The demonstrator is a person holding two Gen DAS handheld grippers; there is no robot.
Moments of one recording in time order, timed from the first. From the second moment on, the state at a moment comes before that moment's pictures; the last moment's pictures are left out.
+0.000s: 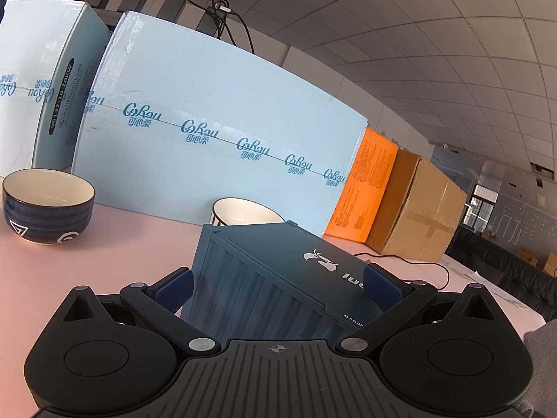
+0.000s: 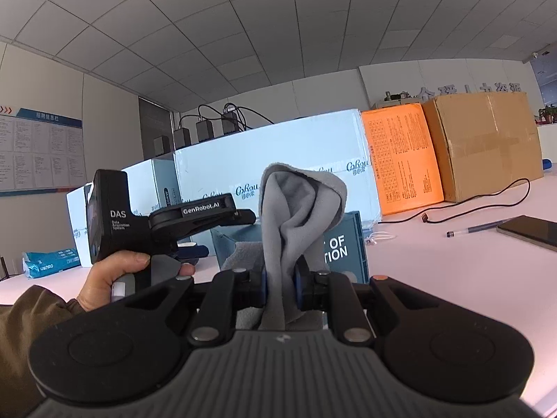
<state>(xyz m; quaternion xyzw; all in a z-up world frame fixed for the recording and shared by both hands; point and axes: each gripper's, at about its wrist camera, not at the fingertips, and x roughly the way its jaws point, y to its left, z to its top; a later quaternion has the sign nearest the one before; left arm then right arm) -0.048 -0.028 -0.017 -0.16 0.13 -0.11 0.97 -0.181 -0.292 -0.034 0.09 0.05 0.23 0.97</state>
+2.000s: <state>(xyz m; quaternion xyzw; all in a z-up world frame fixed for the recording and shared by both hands) -0.048 -0.028 -0.017 -0.15 0.13 -0.10 0.97 -0.133 -0.297 -0.032 0.09 0.10 0.15 0.98</state>
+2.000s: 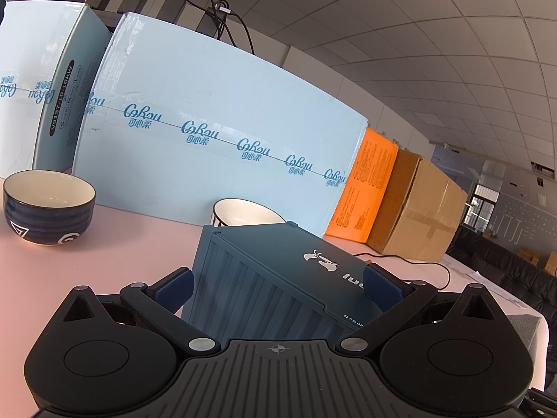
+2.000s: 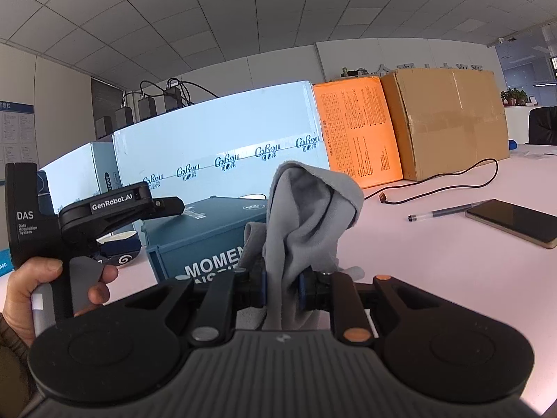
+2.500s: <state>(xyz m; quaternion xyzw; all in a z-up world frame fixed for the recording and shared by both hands) -0.049 -0.028 -0.017 -0.15 0.13 -0.10 0.97 -0.130 -0.310 -0.028 0.13 0.08 0.16 0.98</state>
